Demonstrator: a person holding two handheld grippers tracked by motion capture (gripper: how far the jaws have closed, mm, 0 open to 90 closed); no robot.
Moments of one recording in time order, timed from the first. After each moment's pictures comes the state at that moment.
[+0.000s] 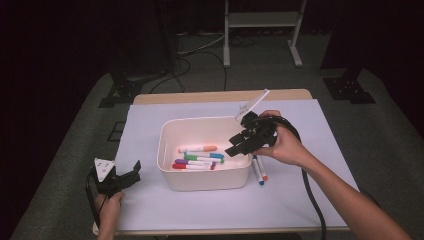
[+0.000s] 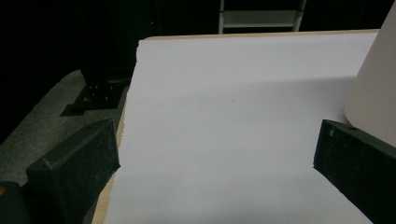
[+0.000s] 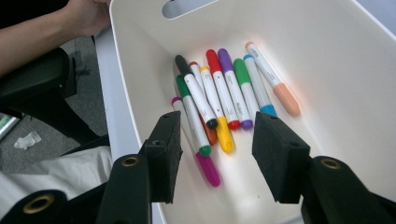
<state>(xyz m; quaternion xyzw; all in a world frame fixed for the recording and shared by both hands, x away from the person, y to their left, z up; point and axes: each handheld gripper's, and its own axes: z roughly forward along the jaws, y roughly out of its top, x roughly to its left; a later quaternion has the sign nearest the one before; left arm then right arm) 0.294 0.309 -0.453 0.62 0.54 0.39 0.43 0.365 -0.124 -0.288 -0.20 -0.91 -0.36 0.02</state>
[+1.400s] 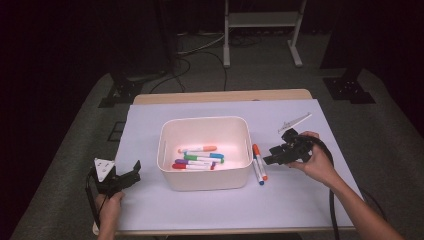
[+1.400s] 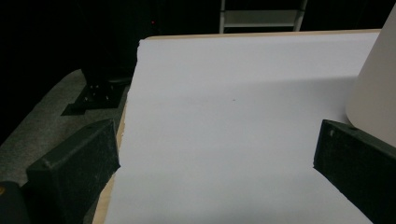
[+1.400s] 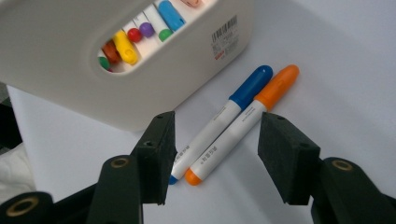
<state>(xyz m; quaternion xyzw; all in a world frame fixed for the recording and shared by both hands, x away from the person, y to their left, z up) 0.294 0.309 -0.453 0.62 0.54 0.39 0.42 0.376 -0.230 -0.383 -0.34 -0.88 -0.34 0.00</state>
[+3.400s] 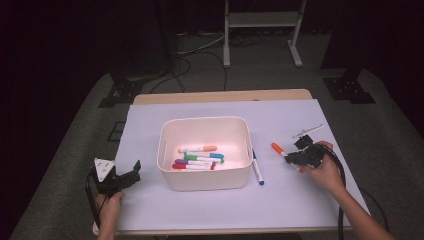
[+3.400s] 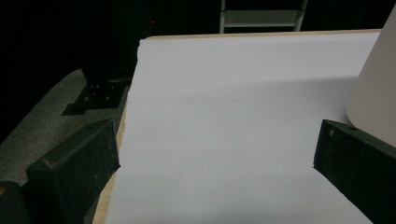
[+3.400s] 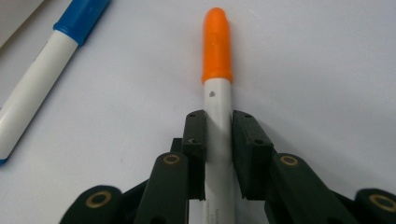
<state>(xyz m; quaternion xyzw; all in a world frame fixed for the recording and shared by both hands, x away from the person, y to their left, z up) 0.294 0.309 -0.453 0.62 0.54 0.39 0.42 0.384 -0.280 -0.436 -0.47 -0.83 -0.27 -0.09</state>
